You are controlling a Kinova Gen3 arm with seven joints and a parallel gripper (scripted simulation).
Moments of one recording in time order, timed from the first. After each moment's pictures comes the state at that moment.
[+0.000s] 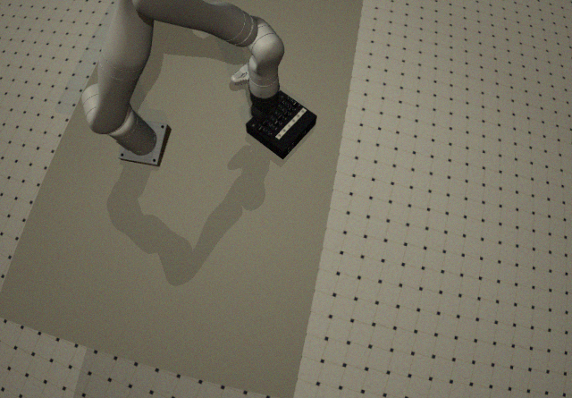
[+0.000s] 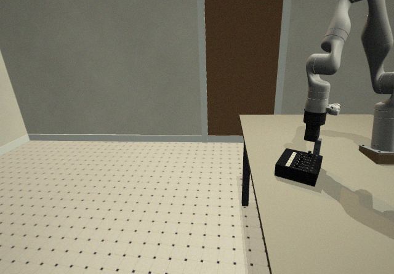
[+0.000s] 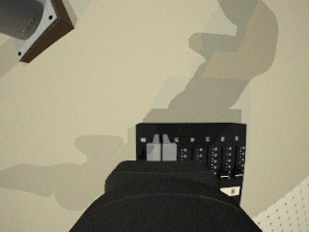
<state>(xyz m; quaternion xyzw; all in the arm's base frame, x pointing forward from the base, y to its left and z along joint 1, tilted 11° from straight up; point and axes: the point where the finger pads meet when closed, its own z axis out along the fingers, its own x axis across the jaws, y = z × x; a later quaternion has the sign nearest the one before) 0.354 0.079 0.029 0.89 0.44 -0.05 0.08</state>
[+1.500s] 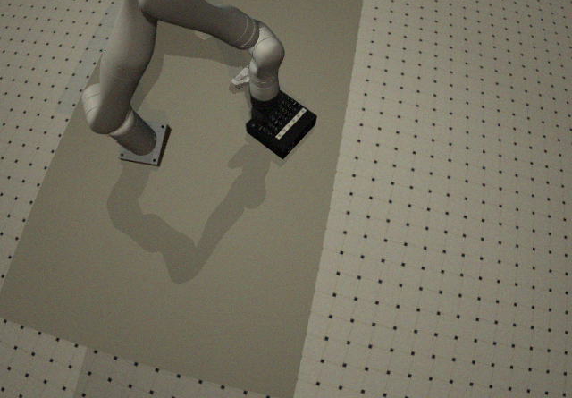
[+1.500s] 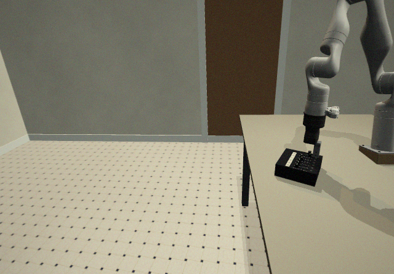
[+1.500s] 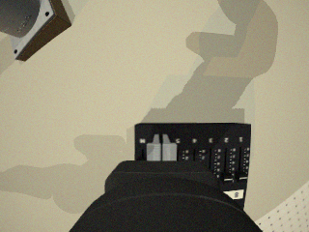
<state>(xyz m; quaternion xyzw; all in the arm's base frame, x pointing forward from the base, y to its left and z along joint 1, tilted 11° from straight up) 0.354 0.076 0.018 0.89 0.44 -0.06 0.08</state>
